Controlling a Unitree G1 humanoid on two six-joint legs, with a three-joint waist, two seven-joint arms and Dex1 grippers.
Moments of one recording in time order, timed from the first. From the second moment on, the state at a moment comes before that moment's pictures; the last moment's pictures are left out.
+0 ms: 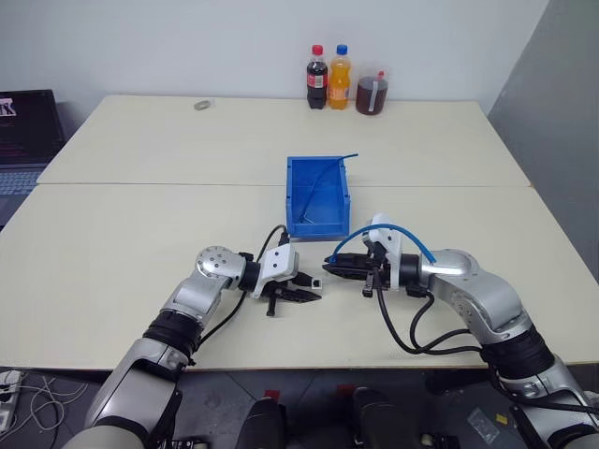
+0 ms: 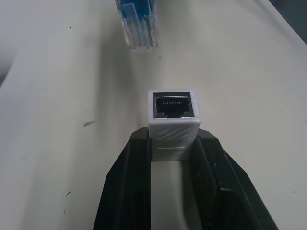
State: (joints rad) left arm -0.60 0.50 -0.34 0.48 -0.15 -0.11 -1.32; right arm -0.49 -0.47 0.30 -0.18 0.43 0.59 0.83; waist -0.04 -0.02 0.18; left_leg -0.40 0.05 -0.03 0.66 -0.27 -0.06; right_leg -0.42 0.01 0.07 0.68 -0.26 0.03
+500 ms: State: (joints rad) left arm -0.56 0.50 -0.32 0.43 -0.15 -0.07 -1.30; right arm -0.49 -0.43 0.36 -0.12 0.34 0.52 0.90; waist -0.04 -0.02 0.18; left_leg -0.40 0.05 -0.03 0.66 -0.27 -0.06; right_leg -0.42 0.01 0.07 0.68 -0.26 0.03
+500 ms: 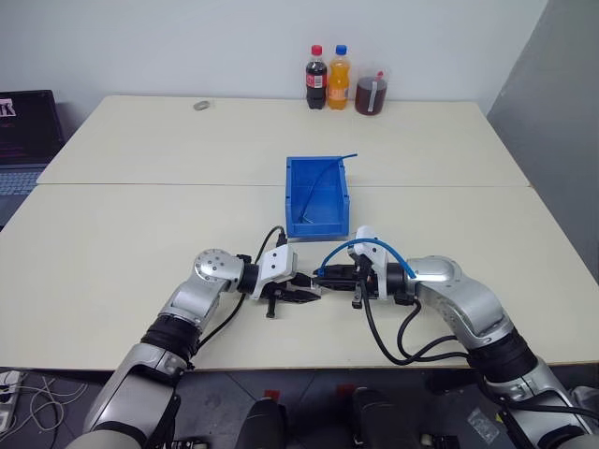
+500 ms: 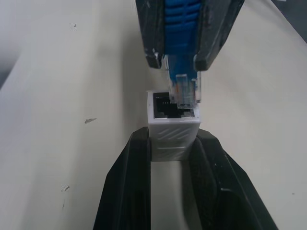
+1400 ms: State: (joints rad) left arm -0.53 0.51 -0.31 0.36 -0.13 -0.03 -1.28; right arm -0.54 -0.43 0.42 -0.02 0.18 0.32 1.02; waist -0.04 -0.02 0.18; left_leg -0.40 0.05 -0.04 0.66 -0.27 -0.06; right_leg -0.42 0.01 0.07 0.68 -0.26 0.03
